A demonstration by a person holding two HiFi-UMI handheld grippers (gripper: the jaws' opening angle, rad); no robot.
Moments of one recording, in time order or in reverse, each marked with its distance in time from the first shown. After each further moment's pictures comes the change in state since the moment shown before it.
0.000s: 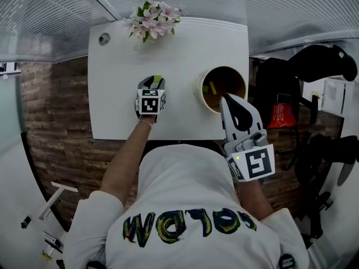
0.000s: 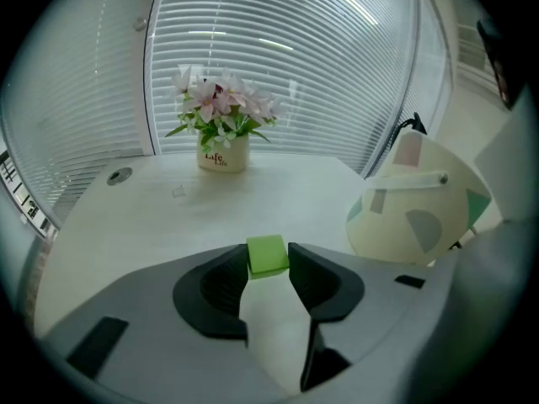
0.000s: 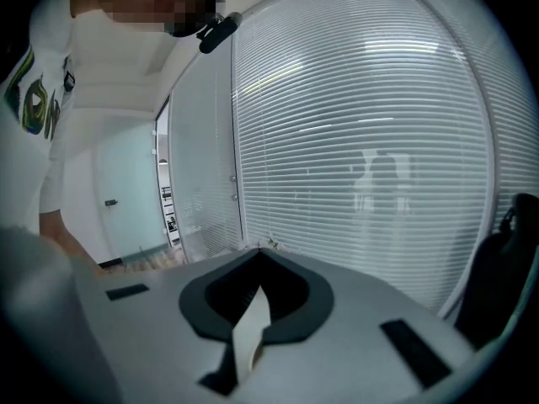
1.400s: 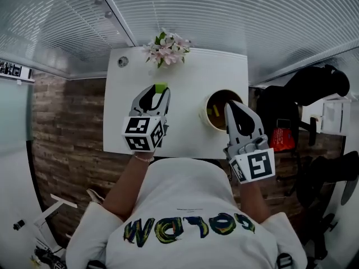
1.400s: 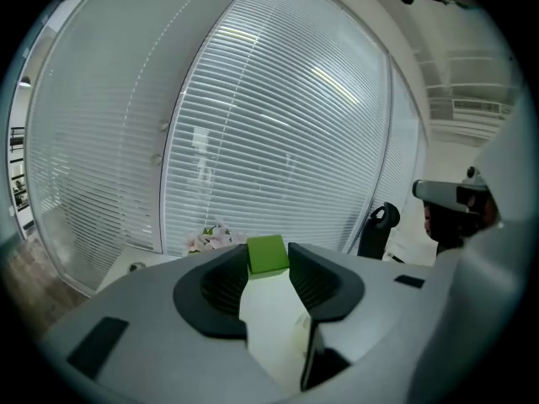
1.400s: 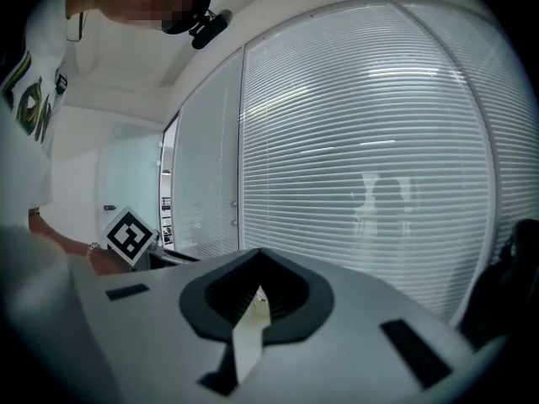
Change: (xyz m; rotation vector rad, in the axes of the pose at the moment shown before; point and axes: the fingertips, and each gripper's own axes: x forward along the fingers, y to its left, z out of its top) left arm -0.217 -0.036 0.171 -0.067 -0.475 -0.075; right arm -0.015 0.006 0.063 -0.061 -0.148 -0.015
